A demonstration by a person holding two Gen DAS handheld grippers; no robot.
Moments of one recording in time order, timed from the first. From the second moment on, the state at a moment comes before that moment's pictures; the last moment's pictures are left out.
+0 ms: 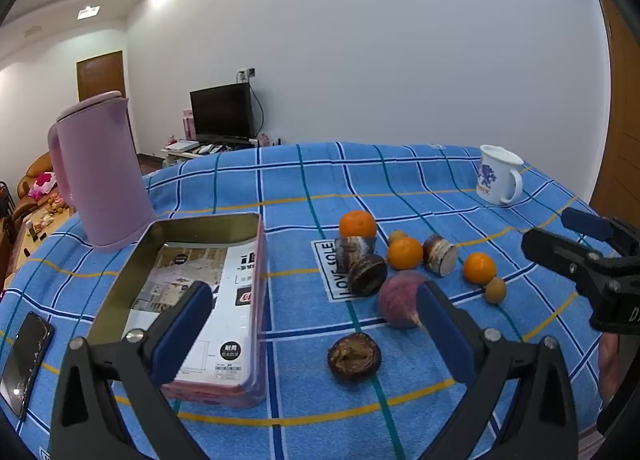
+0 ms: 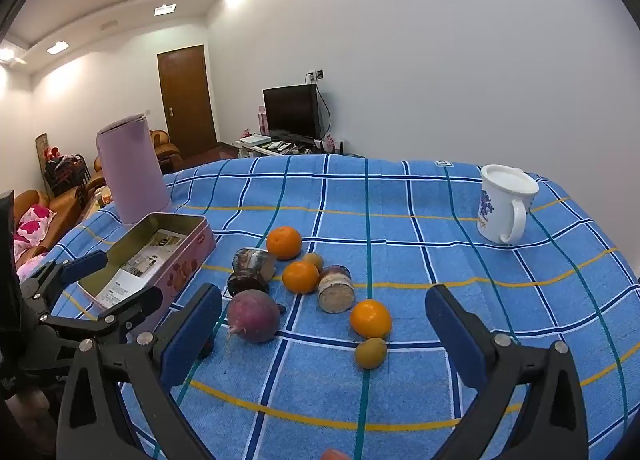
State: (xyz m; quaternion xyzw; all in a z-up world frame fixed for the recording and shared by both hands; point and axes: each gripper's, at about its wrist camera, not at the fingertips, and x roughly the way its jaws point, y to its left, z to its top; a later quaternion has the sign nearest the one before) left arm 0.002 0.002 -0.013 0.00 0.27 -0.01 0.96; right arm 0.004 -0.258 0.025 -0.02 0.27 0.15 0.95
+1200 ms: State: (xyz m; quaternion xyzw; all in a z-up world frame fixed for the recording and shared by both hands) left arm 0.004 -0.004 -0.034 0.01 0.29 -0.02 0.96; right arm 0.015 -0.271 -0.004 -0.02 0.30 0.12 0.95
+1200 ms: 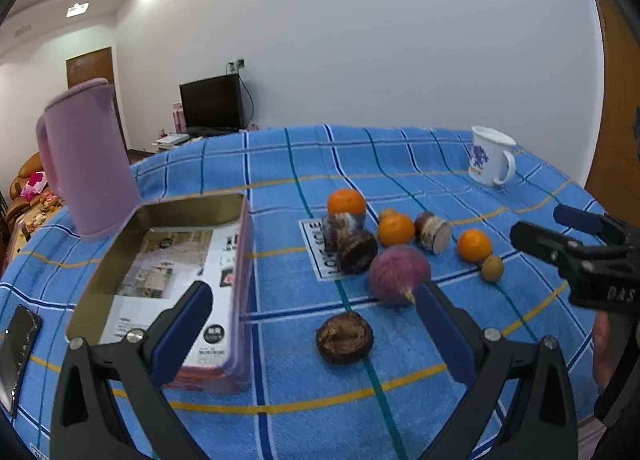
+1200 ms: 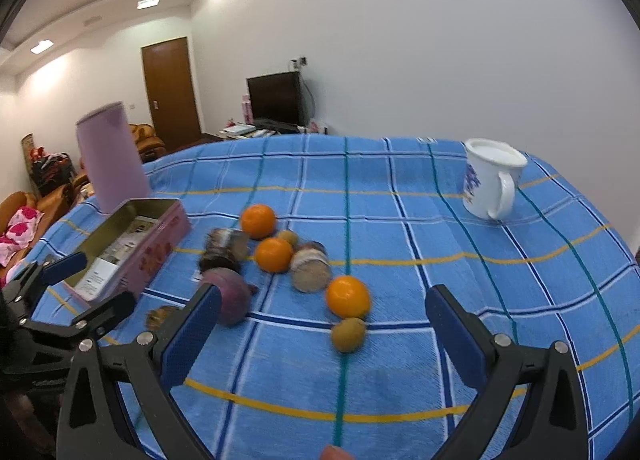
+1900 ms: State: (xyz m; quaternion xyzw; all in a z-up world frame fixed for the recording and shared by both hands) left arm 0.022 -0.018 -0.058 0.02 0.34 -0.05 0.94; right arm 0.030 -0.283 -0.028 0.00 0.33 0.11 0.94
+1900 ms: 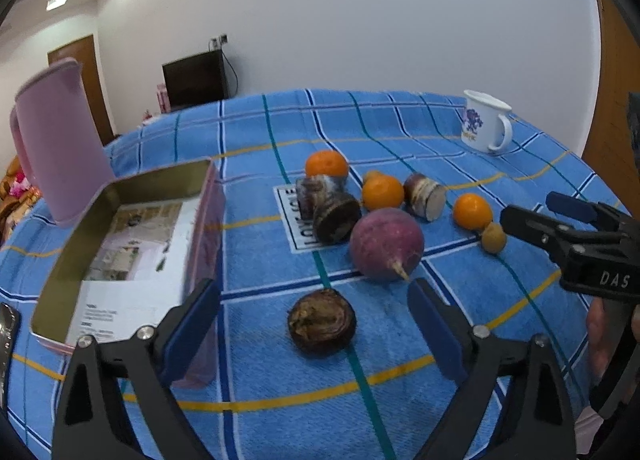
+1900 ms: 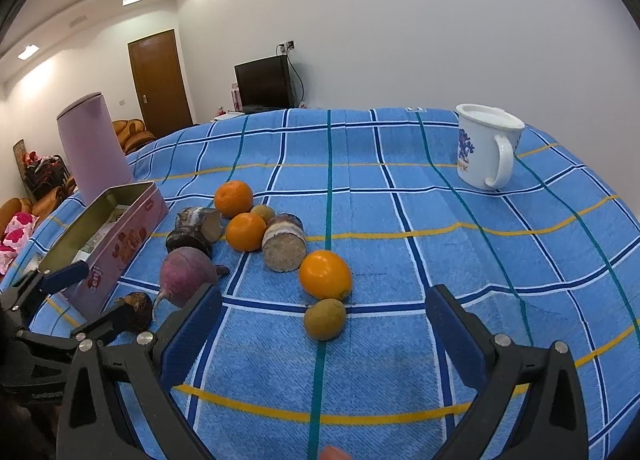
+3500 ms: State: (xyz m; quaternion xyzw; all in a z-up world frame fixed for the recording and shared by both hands) left arm 0.033 -0.009 -0.072 -0.02 0.38 -0.08 0.92; right arm 0.064 -0.275 -0.062 -0.02 0.43 0.11 0.90
